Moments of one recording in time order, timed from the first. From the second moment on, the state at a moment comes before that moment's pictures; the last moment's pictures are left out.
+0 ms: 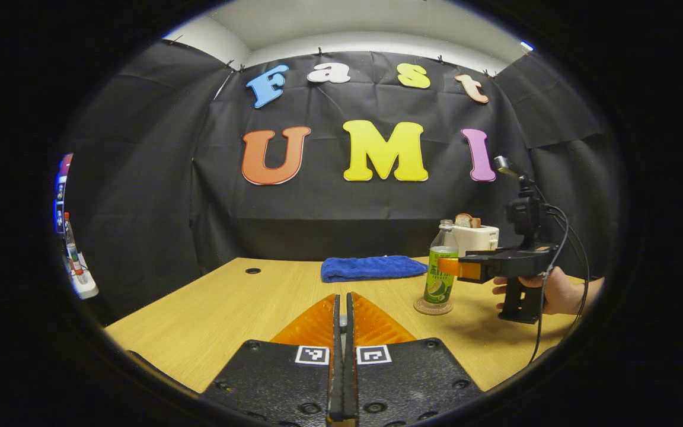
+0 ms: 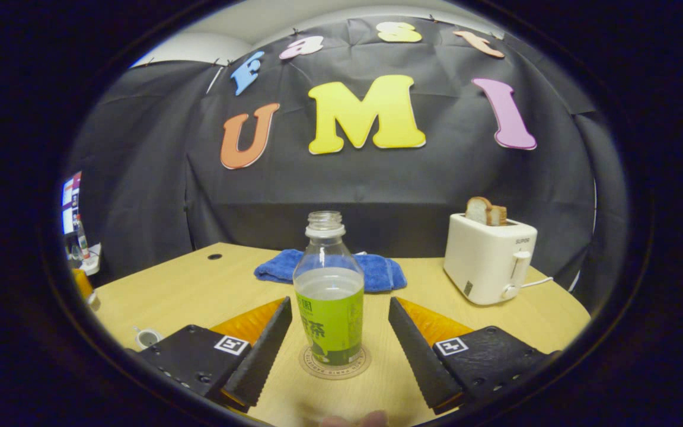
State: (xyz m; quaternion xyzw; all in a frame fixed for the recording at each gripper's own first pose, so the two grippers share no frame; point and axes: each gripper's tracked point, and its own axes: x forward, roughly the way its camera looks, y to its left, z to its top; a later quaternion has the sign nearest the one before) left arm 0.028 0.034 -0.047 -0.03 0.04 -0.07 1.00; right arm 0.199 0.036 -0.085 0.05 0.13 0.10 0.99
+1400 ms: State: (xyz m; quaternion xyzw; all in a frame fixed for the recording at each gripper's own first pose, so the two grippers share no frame) left arm 0.076 0.010 -0.108 -0.03 0.07 -0.03 1.00; right arm 0.047 -0.057 -0.081 0.03 0.05 0.02 1.00
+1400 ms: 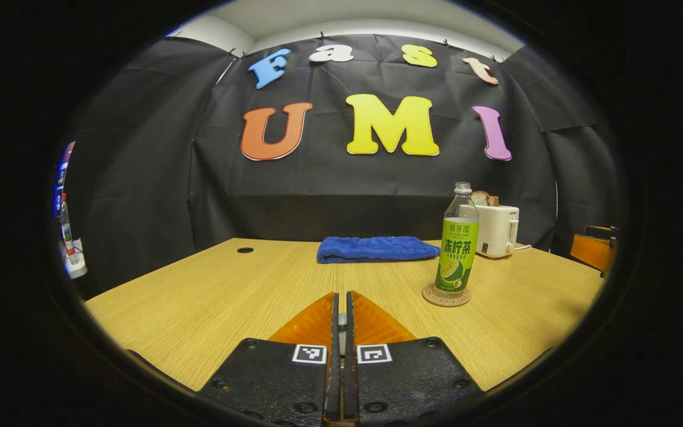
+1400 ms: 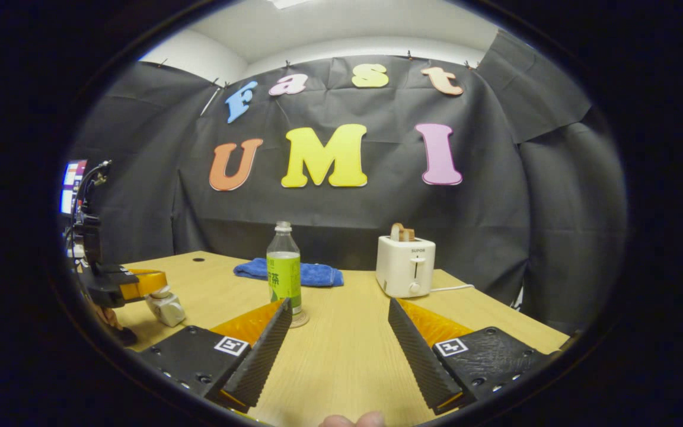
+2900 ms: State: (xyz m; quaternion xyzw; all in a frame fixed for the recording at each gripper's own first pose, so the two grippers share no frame) left arm -0.030 -0.031 0.019 0.00 -0.04 -0.02 1.00; right arm -0.031 -0.056 -0.015 0.02 -0.03 -0.01 1.00
